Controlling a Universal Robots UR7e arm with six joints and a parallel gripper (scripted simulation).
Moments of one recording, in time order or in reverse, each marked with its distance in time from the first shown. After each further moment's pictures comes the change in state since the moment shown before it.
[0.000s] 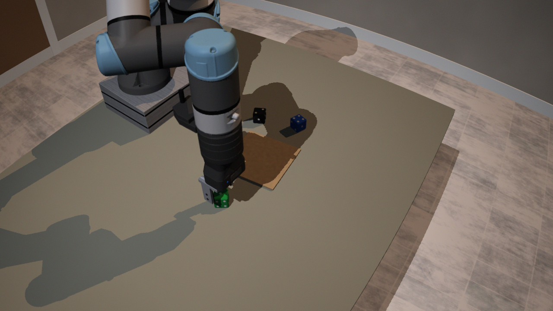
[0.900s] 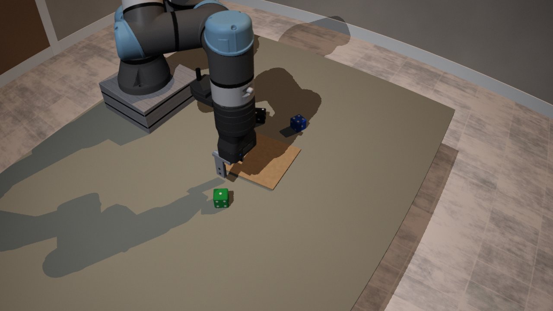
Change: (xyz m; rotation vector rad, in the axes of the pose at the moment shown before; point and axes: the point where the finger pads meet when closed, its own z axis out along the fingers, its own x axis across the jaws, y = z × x) arm 0.066 -0.024 0.000 0.000 -0.001 0.001
